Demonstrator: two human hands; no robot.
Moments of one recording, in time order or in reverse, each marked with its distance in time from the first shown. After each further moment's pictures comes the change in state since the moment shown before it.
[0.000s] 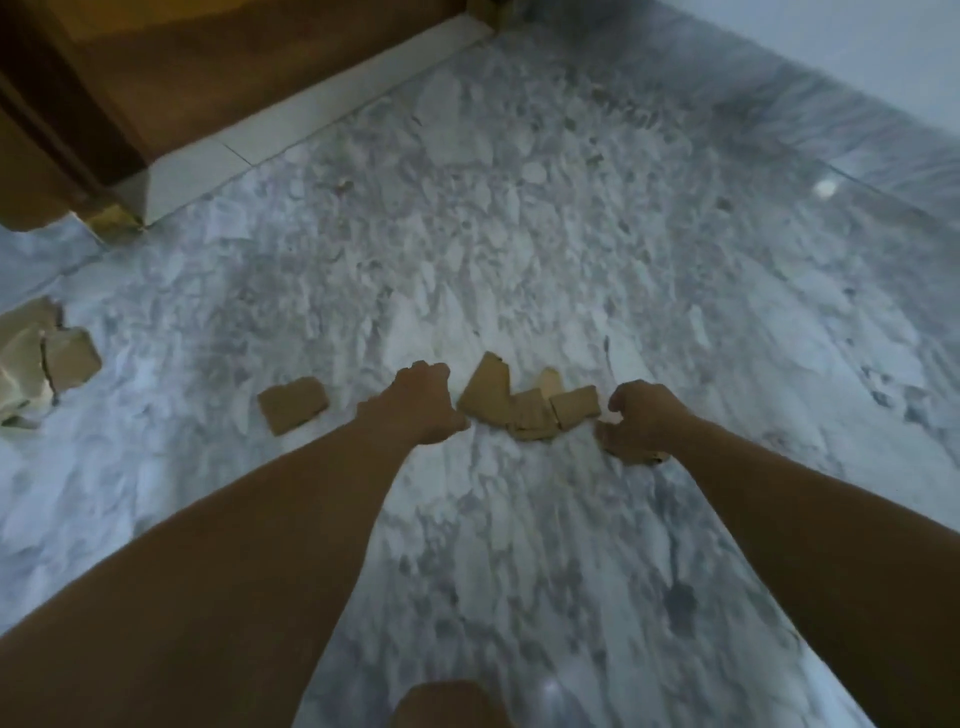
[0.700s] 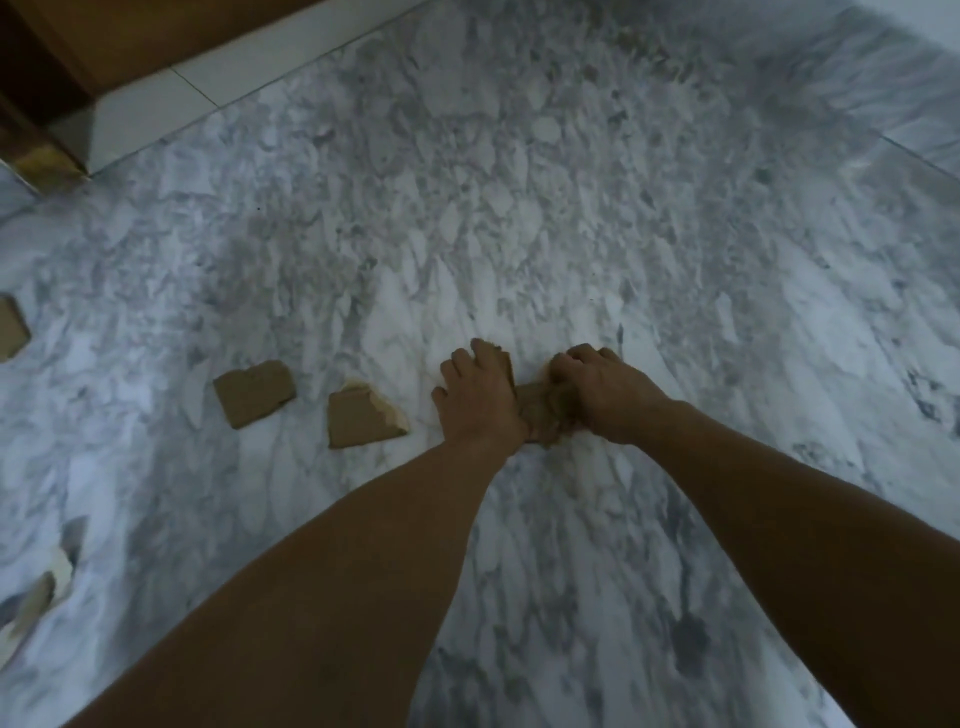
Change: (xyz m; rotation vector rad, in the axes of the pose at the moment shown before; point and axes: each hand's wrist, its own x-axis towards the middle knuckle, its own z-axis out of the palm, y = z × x) left_hand 0.057 0.072 0.092 0.015 0.345 -0.144; right_hand 0.062 -0.014 0.020 -0.395 0.078 -0.432
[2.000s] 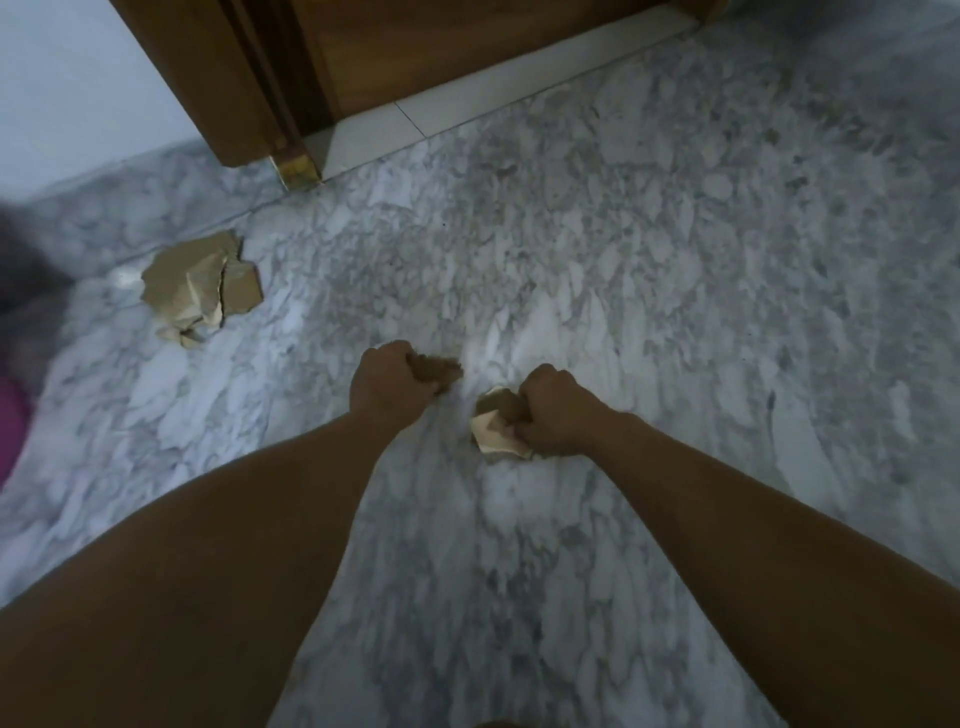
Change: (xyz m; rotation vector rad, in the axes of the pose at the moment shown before) left_hand 0.010 -0.220 -0.104 -0.254 0.119 -0.261; right_hand 0.057 -0.180 -0.022 0.152 -0.101 -0.223
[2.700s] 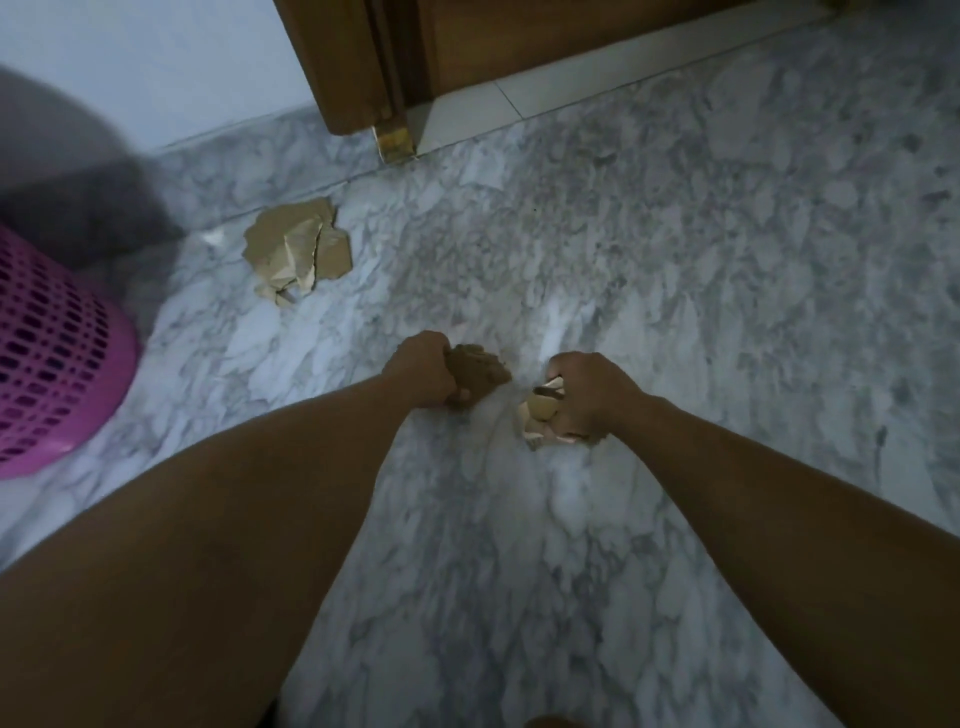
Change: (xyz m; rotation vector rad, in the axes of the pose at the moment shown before) left_hand 0.018 -0.048 -0.029 0.114 -0.246 -0.045; right_hand 0.034 -0.047 -0.002 0.060 0.021 -0.014
